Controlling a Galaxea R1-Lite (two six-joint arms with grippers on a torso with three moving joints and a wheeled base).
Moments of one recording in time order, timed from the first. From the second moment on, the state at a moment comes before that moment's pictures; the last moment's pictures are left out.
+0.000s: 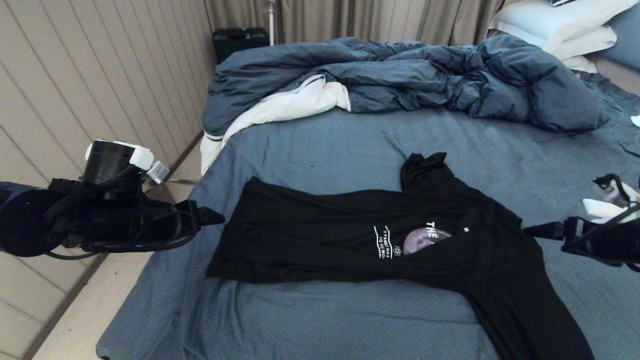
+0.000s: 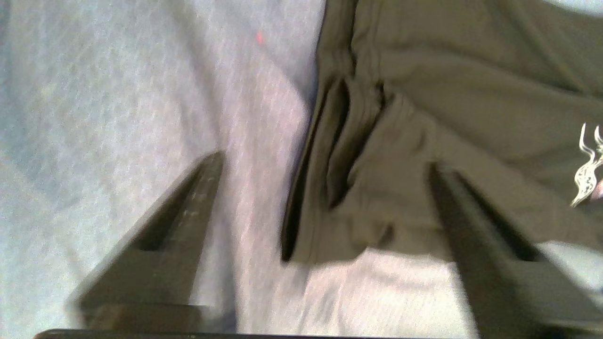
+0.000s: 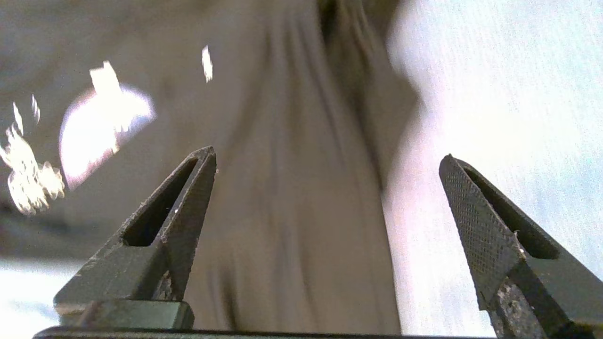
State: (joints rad) left arm -0.25 1.67 -0.93 -0.02 -0.12 -0.47; right arm -0.47 1.66 -0.89 0.01 0.48 0.01
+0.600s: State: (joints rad) left arm -0.25 1.62 -0.87 -0.02 -0.13 -0.46; right arm -0.63 1.40 -0.67 0.35 0.47 -0.31
